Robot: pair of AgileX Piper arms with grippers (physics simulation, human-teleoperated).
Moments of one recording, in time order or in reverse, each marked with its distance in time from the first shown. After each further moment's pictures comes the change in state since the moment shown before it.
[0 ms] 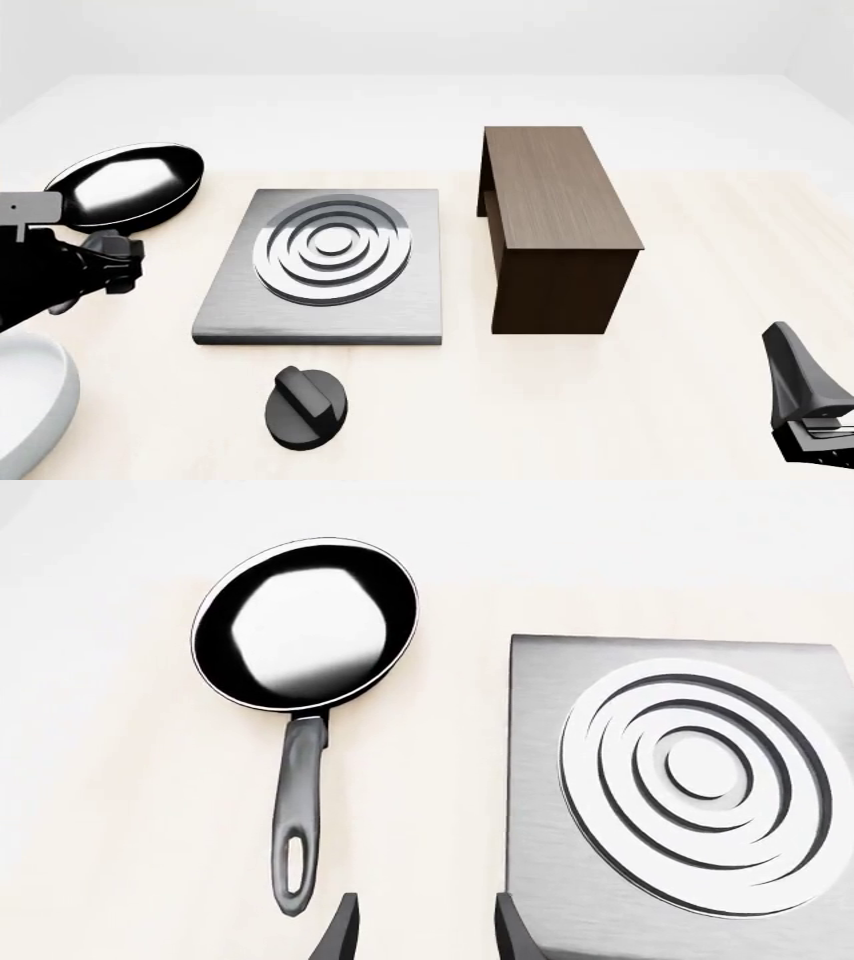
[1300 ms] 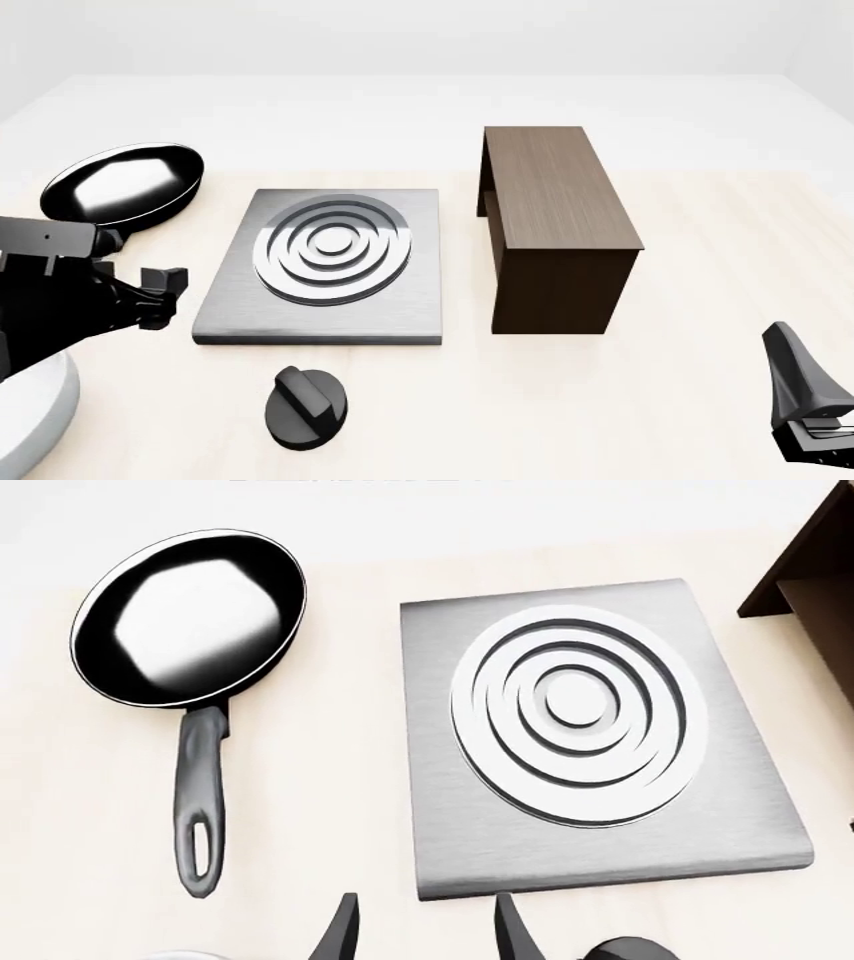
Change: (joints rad) left arm -0.191 -0.159 0.081 0.104 -0.027; right arm 0.000 0.000 0.000 0.000 0.001
